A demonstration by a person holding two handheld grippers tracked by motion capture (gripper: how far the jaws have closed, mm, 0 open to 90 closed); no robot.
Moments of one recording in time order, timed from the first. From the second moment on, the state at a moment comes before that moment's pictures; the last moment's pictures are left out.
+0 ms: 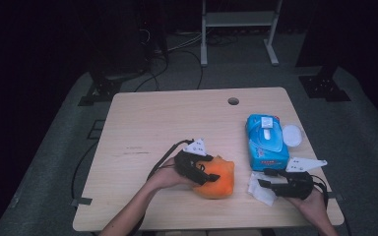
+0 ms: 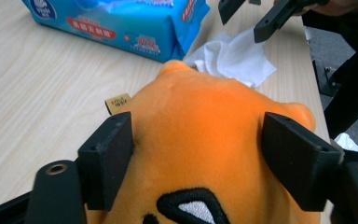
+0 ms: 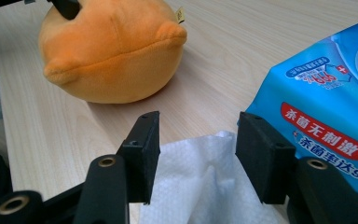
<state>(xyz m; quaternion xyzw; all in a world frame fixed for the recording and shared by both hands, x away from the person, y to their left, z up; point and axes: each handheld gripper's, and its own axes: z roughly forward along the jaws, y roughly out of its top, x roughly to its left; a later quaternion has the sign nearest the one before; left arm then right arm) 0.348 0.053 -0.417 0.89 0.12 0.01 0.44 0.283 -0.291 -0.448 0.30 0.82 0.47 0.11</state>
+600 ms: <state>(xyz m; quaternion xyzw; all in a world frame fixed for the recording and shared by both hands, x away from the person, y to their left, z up) 0.335 0.051 -0.412 0.90 0.10 0.07 0.42 0.282 -0.292 -0.447 0.31 0.82 0.47 0.12</state>
